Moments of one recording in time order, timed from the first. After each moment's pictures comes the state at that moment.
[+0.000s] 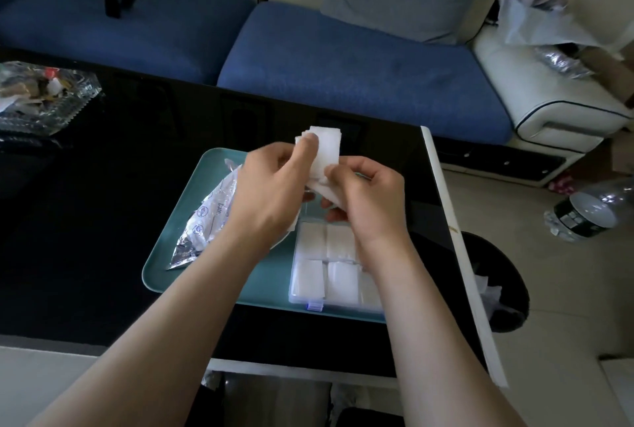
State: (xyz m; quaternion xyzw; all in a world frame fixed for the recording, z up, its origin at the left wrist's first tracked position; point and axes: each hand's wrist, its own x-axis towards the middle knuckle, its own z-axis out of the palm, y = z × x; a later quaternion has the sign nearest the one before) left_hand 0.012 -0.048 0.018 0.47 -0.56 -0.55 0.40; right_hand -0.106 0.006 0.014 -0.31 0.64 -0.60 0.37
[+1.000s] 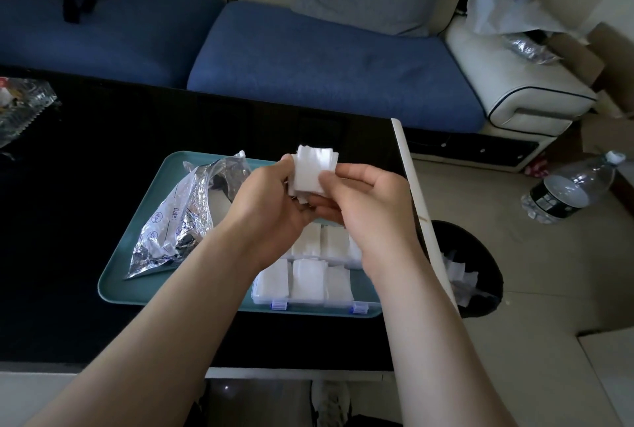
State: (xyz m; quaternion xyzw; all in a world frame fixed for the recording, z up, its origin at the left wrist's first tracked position) left_hand -0.036 -0.027 0.016 0.35 -0.25 -0.84 0.33; right_hand -0.144 0.045 0.027 -0.26 0.65 -0.61 0.38
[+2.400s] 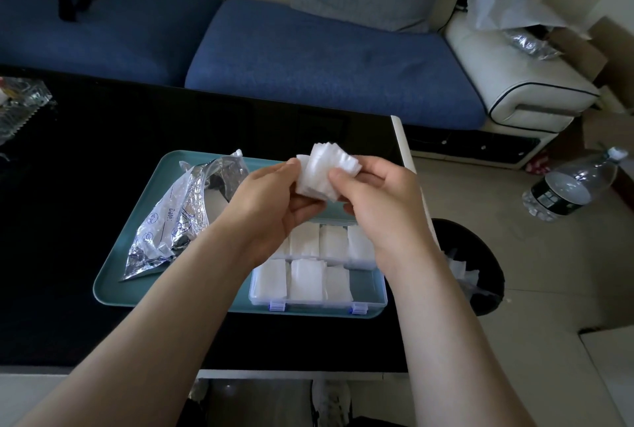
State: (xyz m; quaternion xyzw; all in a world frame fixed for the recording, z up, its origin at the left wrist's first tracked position) left_hand -0.038 -0.036 0.002 0.39 -0.35 -0.79 0.31; right_hand -0.166 0.043 0.019 -0.29 0.69 -0.58 0.33
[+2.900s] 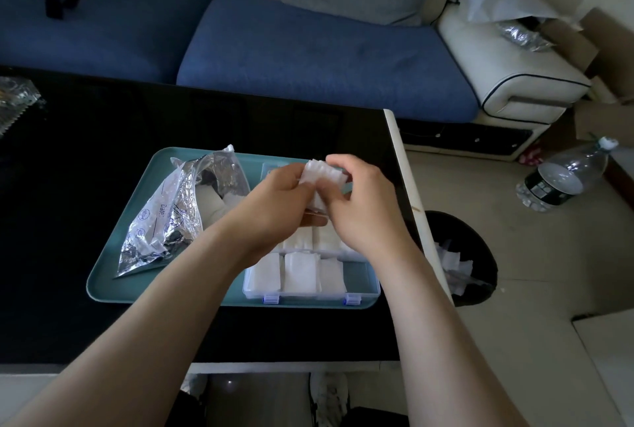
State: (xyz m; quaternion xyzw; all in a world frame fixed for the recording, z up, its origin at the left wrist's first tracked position) left_hand -0.039 -0.026 -0.002 0.36 -0.62 -0.67 0.20; right_hand -0.168 0.047 0.005 -0.50 0.77 -0.37 0.16
